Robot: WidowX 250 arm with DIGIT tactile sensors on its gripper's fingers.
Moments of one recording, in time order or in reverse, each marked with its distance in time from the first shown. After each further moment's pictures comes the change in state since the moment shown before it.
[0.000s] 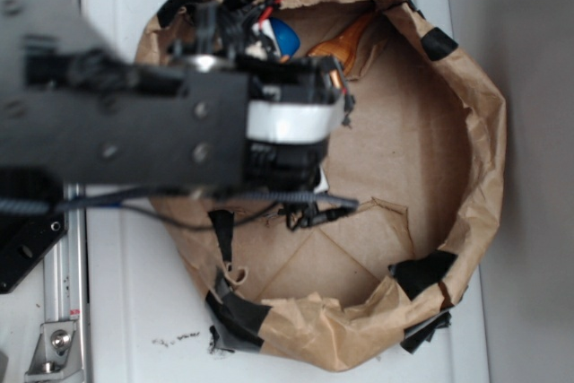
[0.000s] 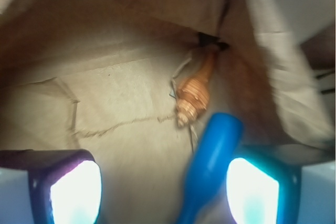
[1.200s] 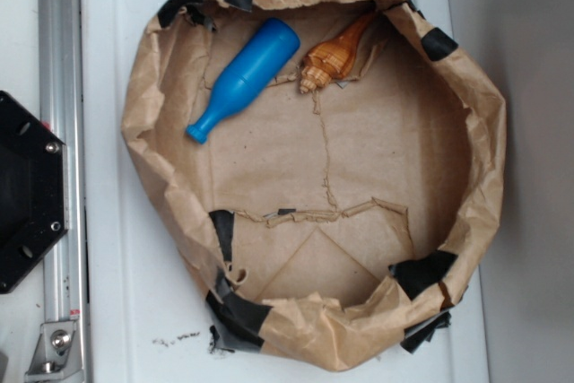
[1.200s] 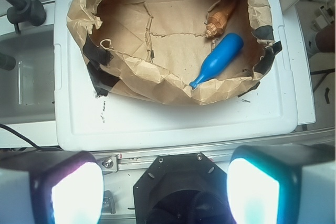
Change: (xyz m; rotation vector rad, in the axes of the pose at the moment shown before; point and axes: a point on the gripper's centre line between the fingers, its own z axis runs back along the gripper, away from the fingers) arm -0.101 0.011 0.167 -0.218 0.140 -0.188
